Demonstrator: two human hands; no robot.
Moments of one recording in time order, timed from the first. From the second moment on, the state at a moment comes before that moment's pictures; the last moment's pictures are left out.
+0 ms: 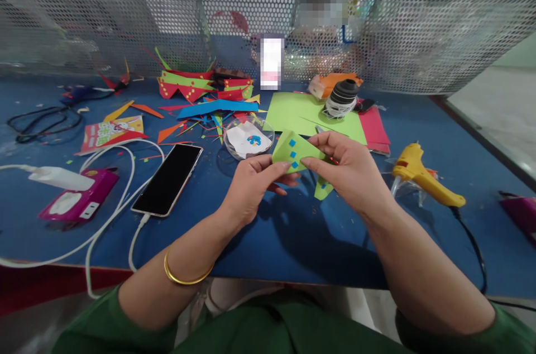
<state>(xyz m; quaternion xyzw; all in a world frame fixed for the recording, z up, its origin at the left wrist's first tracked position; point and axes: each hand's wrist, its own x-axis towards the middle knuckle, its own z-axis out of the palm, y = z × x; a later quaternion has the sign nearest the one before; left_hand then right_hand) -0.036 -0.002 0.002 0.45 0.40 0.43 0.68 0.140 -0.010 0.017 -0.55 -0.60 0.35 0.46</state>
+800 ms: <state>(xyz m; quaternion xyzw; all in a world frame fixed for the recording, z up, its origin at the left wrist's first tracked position) -0.034 -0.001 0.000 0.45 0.43 0.43 0.66 0.139 -0.010 0.018 -0.55 -0.62 0.35 0.44</state>
